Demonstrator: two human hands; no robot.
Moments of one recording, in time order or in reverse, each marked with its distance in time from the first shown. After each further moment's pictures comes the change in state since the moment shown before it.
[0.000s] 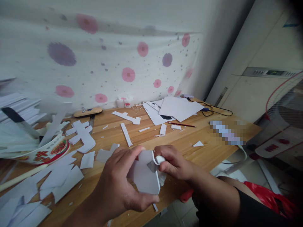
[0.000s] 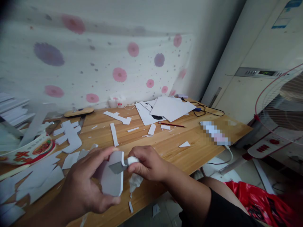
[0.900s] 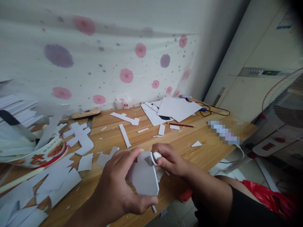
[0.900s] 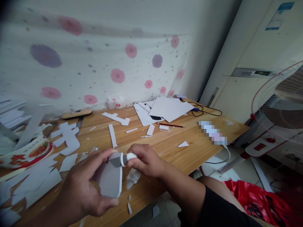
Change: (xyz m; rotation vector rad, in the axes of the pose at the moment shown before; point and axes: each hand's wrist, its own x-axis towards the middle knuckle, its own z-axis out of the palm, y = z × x) left_hand -0.004 -0.001 0.006 -0.048 0.012 -0.072; right_hand 0.001 0.012 0.004 0.029 0.073 0.031
